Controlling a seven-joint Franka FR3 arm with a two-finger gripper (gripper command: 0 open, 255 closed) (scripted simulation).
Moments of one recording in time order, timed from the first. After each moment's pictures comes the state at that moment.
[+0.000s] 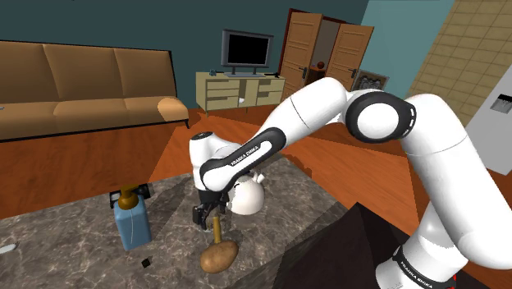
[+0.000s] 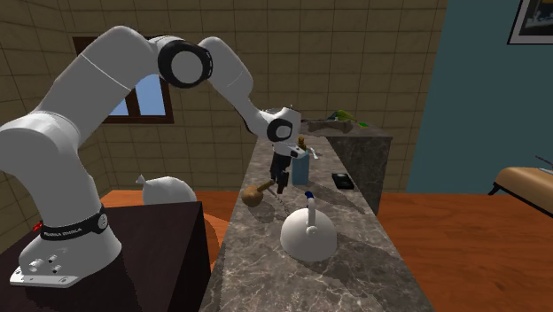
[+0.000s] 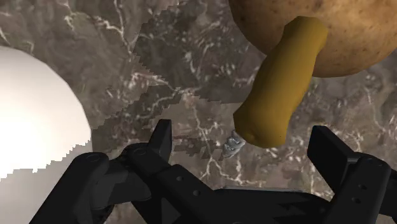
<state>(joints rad) 0.34 0.81 0.22 -1.61 -0.12 2.20 0.39</state>
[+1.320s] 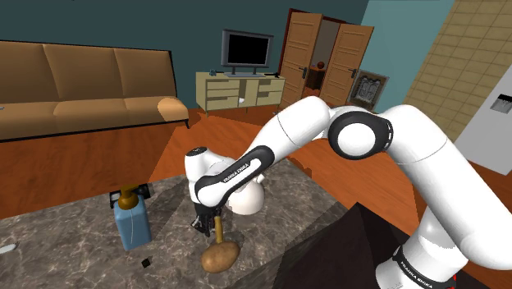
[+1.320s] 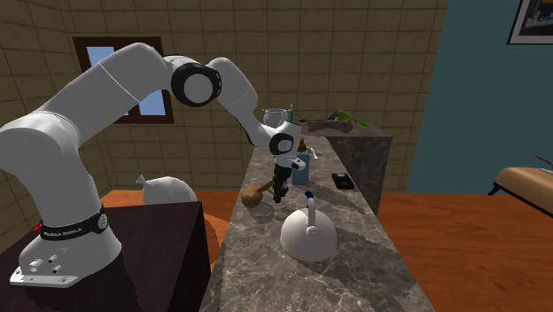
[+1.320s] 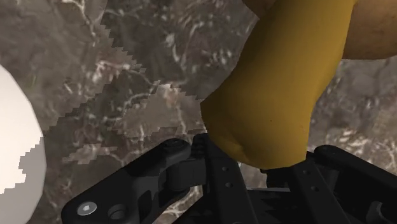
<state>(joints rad) 0.37 0.96 0.20 -1.49 -0.14 2.23 0.40</state>
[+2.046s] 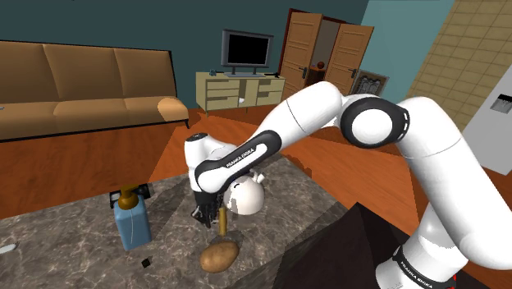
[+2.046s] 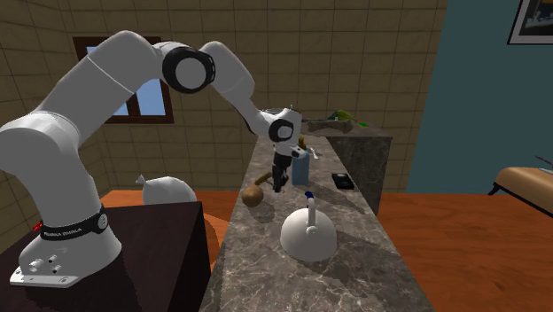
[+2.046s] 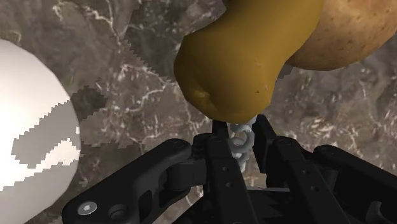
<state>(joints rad) 0.35 0.85 0.22 -1.54 -0.13 2.18 0.40</state>
